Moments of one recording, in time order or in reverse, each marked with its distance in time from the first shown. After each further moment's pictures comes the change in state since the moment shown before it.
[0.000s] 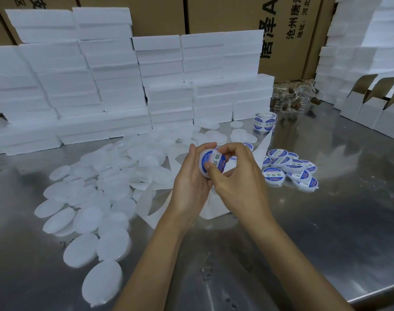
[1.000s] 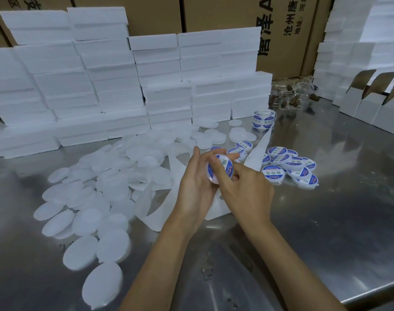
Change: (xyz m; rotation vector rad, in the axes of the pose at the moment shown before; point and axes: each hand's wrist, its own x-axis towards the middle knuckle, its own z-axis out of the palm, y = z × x) left_hand 0.002 -0.009 0.010 -0.086 -0.083 -0.069; right_hand -0.002 0.033 0.011 -0.358 0.169 0.023
